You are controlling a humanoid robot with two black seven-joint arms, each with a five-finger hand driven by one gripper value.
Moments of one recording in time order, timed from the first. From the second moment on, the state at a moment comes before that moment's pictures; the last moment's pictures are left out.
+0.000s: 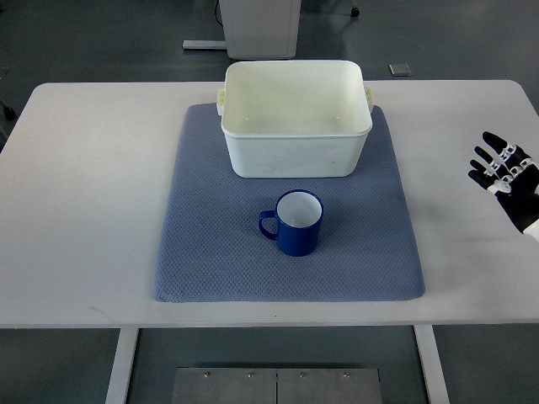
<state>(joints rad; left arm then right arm) 0.00 0.00 -0.10 -0.24 0.04 0.10 -0.12 0.39 -0.75 0.60 1.24 -0.12 0.15 0.61</state>
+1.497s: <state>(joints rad) 0.00 0.00 -0.10 -0.24 0.04 0.10 -0.12 0.37 -0.80 0.46 1.43 -0.46 -0.12 0.61</state>
